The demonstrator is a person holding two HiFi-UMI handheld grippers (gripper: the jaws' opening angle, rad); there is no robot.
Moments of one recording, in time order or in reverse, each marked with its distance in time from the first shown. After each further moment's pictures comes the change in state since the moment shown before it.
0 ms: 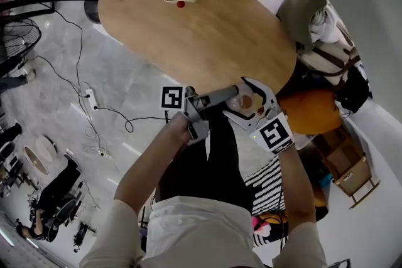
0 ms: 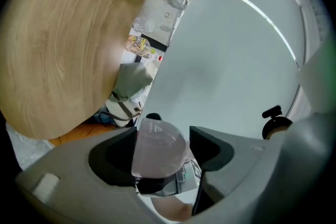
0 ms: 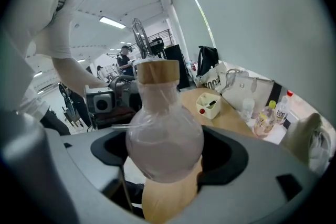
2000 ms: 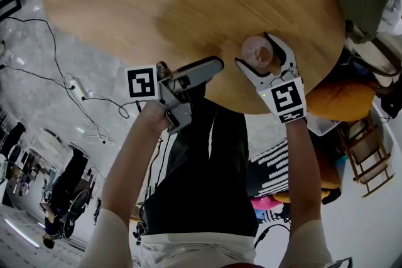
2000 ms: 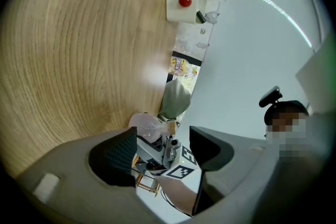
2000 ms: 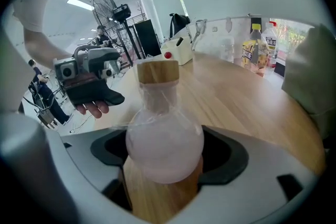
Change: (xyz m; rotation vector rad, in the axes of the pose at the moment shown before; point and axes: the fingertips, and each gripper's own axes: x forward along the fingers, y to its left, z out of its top) left arm -0.072 0.198 0.132 0.085 0.005 0.224; right arm 0.157 -0.125 -0.222 0.153 0.150 -0.233
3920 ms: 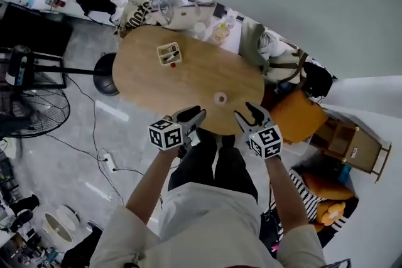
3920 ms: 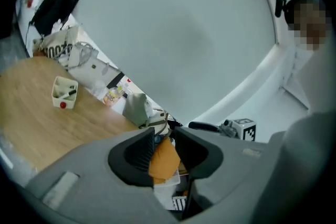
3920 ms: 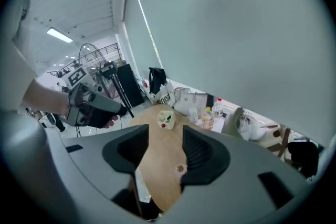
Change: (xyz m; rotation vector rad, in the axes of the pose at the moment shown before) left arm -0.067 -0.332 -0.150 0.976 0.085 0.262; right arm -0.370 0.108 0.213 0.210 -0.291 -0.285
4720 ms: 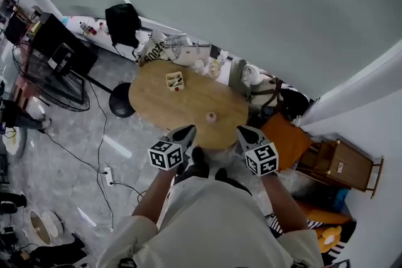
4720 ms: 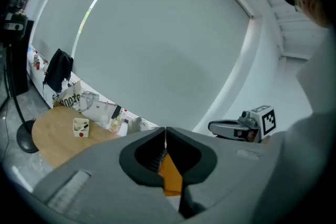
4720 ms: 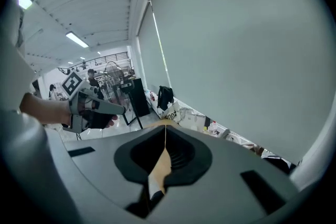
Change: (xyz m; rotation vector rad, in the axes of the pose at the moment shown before) left arm -0.107 -0.241 -0.025 0.277 -0.219 0.217; right arm -0.259 0.076 0.064 -0.112 -0.149 0.013
